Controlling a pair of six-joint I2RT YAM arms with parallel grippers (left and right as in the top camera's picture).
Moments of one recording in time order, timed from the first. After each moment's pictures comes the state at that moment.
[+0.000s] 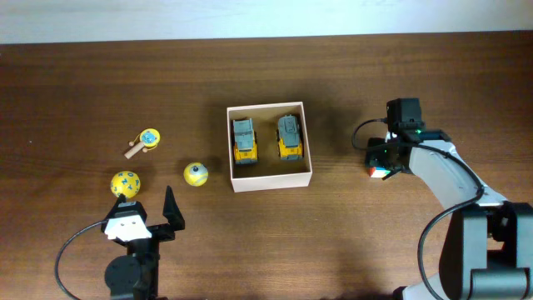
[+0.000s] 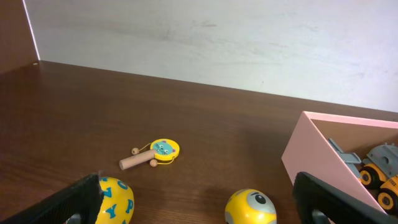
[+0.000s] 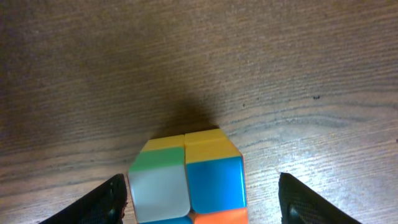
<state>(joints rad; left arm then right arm) 0.08 0.02 0.02 -0.10 -0.01 -0.13 -0.01 1.70 1.04 -0.61 0.12 0.21</state>
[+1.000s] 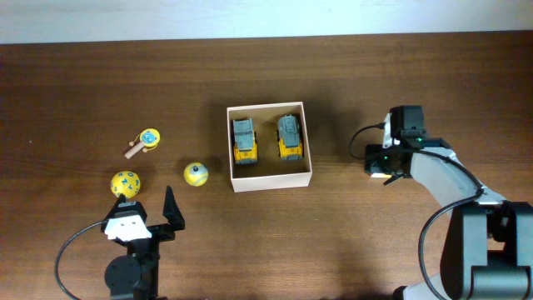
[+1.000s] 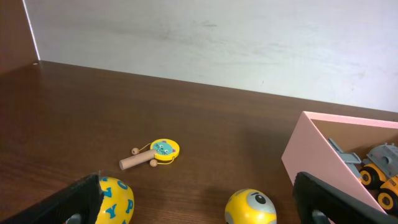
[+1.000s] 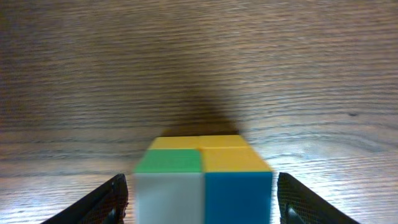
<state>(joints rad) 0.08 0.02 0.02 -0.10 -0.01 -0.13 -0.04 1.70 0.96 -0.50 0.04 0.07</state>
